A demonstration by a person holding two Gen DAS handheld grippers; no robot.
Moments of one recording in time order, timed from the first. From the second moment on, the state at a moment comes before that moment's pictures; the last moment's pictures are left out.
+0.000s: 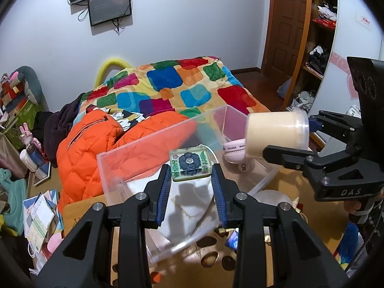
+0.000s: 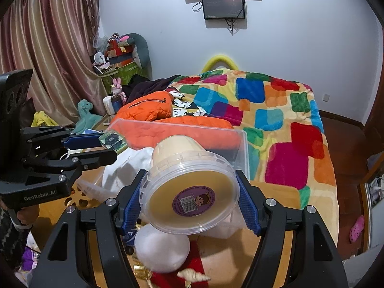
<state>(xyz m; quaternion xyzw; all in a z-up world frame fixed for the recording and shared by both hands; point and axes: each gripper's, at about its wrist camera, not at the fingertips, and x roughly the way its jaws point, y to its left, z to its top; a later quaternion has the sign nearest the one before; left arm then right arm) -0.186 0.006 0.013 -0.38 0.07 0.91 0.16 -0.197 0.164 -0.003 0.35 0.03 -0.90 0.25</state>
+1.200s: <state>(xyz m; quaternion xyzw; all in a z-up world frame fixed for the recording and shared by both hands) -0.223 -0.014 -0.040 -0.43 0.05 0.89 0.15 -0.230 0.112 -0.046 0.36 0.13 -0.90 0.23</state>
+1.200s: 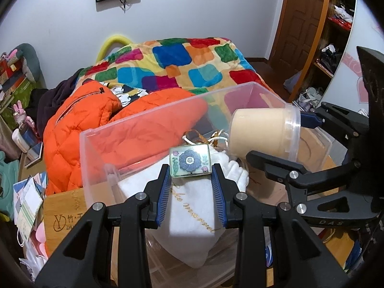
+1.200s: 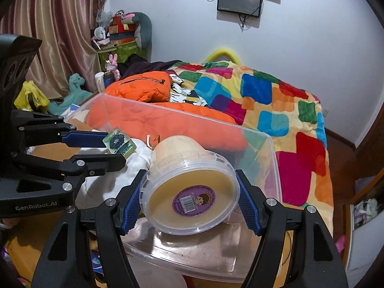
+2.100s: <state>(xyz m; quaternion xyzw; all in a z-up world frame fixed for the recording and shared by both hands) -0.216 -0.014 -0.042 -0.41 0.05 0.90 0.16 -0.220 0.111 -0.039 0.35 0.12 -0.90 0.22</state>
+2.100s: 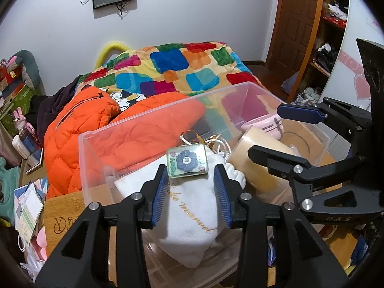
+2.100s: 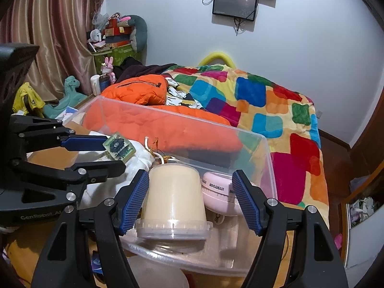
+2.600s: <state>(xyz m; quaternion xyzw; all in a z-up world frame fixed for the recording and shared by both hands) -0.199 -0.015 -0.028 -0.38 0.07 0.91 0.13 -0.199 0.134 -0.018 0.34 0.11 -0.91 0.19</state>
